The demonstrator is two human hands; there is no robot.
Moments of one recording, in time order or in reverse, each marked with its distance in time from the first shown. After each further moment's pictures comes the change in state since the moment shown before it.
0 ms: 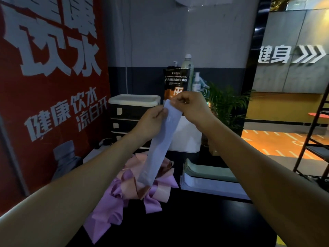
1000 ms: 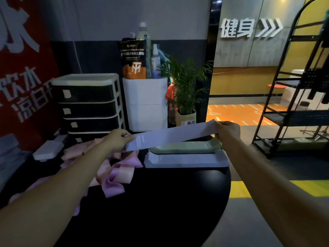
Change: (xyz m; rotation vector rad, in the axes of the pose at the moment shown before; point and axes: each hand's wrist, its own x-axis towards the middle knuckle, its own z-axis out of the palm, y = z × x) left_hand -0.017 -0.103 0.068 0.078 -0.141 -0.579; right_hand -0.111 0.180 -0.143 0.027 0.597 0.733
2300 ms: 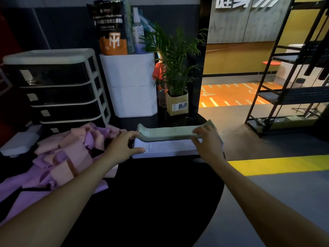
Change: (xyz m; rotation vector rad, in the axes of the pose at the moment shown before) left_hand 0.037 -0.065 0.076 0.309 -0.105 0.297; right_hand -0.020 0.087 0.009 -0.680 -0.246 -0.445
